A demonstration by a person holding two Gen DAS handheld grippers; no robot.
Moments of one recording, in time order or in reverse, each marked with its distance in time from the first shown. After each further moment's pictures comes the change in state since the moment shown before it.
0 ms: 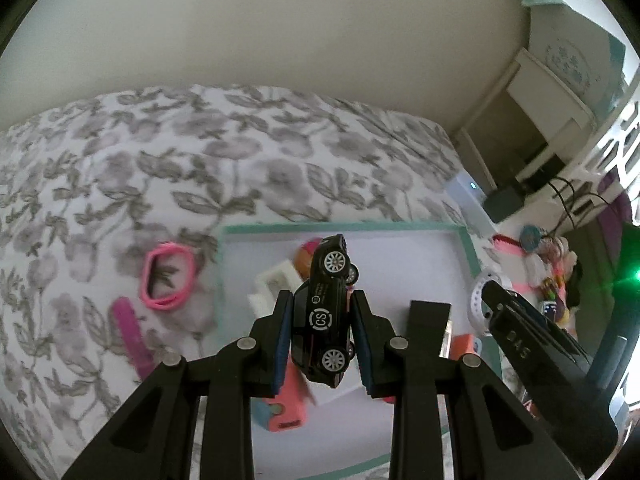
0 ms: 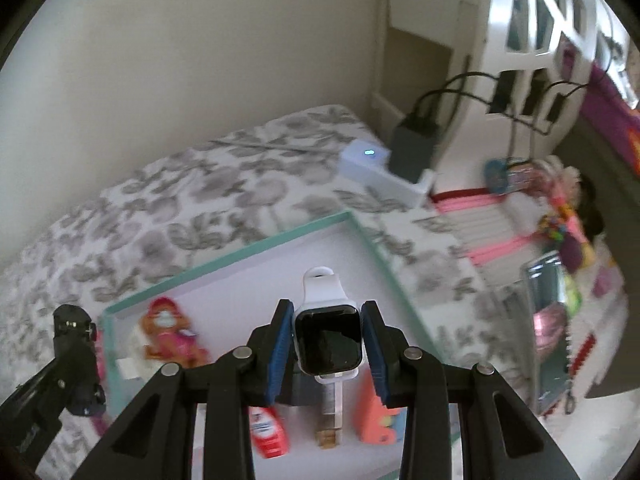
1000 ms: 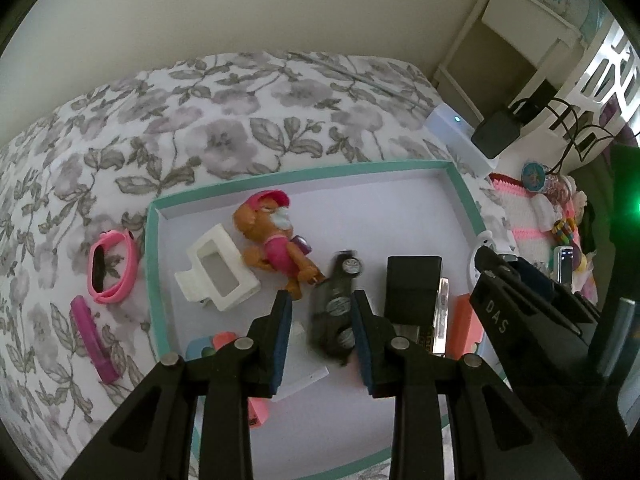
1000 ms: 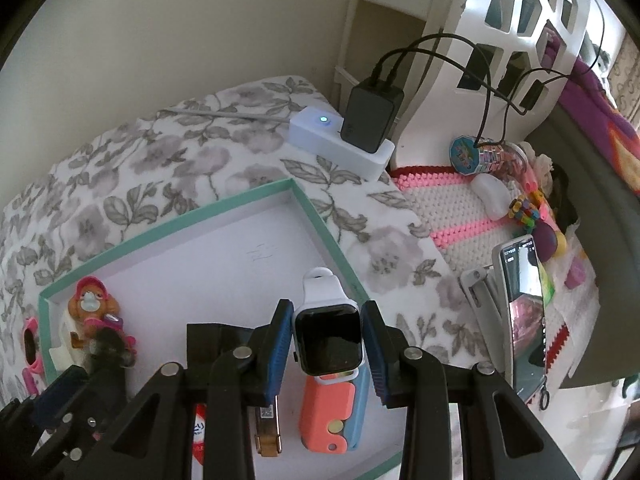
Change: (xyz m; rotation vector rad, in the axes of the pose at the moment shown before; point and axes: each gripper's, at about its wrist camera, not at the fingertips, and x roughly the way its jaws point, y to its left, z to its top) left arm 0.040 -0.043 -0.018 0.136 0.105 0.027; right arm 0.030 -0.013 -0.010 -0.017 0.071 -0.131
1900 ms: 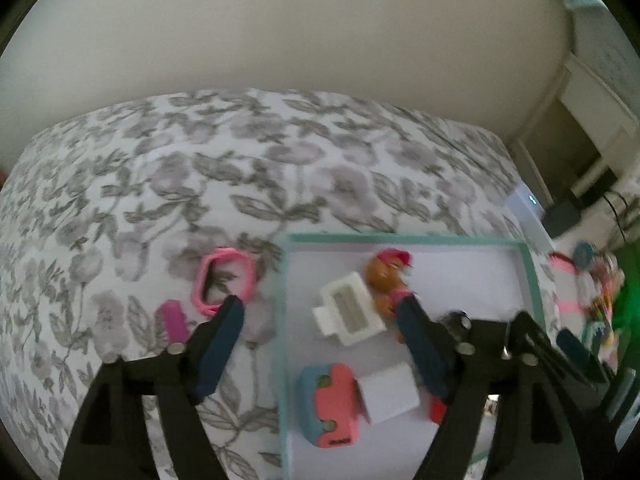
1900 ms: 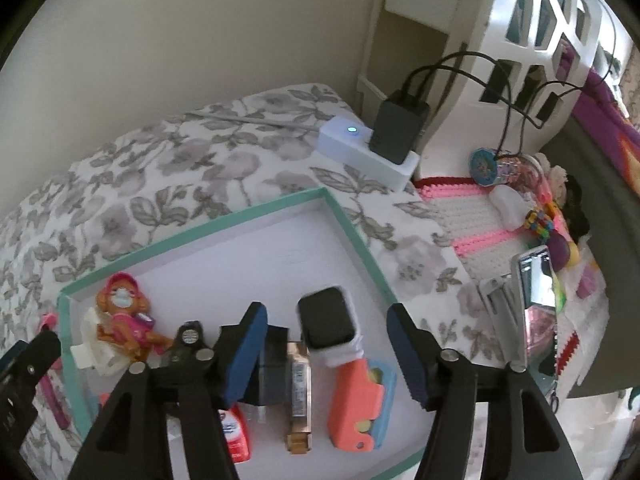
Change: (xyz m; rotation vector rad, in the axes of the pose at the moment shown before) left arm -0.035 0.071 0.006 -0.222 -0.144 0.193; right arm -0.010 0.017 0.001 -0.035 -0.024 0.070
